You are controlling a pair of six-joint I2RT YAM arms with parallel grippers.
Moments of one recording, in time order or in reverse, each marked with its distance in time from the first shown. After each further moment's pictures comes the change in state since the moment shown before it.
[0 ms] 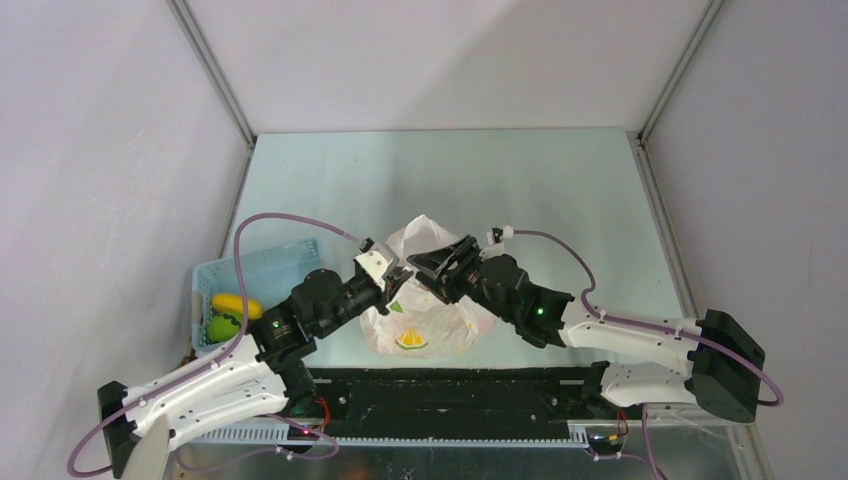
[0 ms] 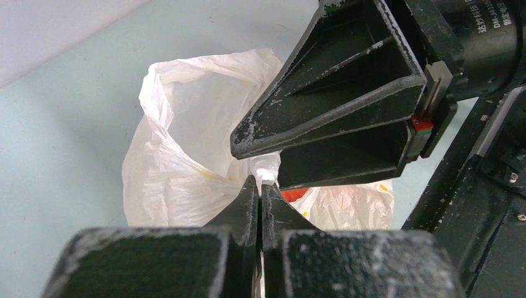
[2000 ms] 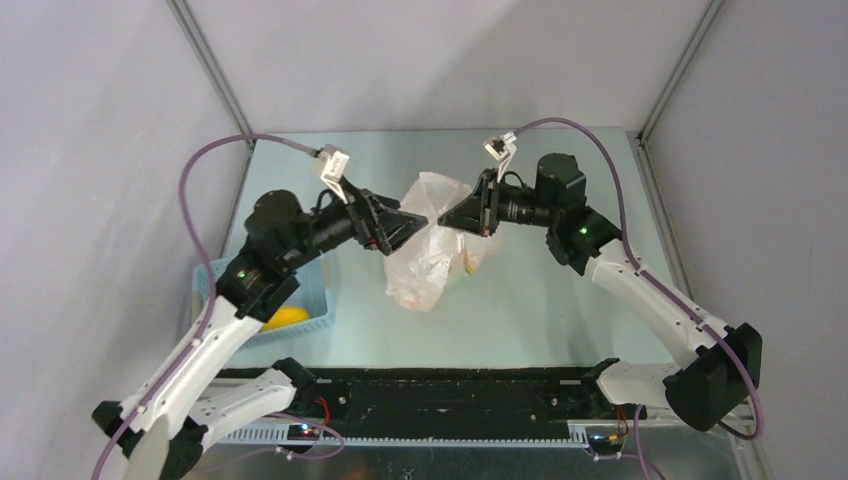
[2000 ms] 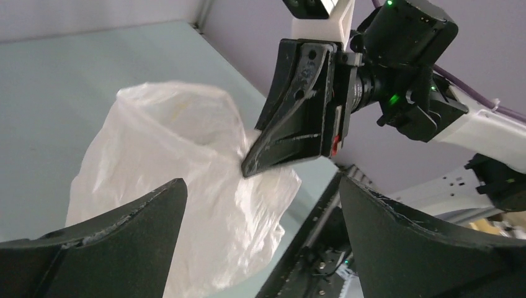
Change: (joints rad) left arm 0.359 0.198 0.541 -0.200 0.422 -0.475; right arm -0.507 0.058 0.438 -0.269 -0.972 -1.067
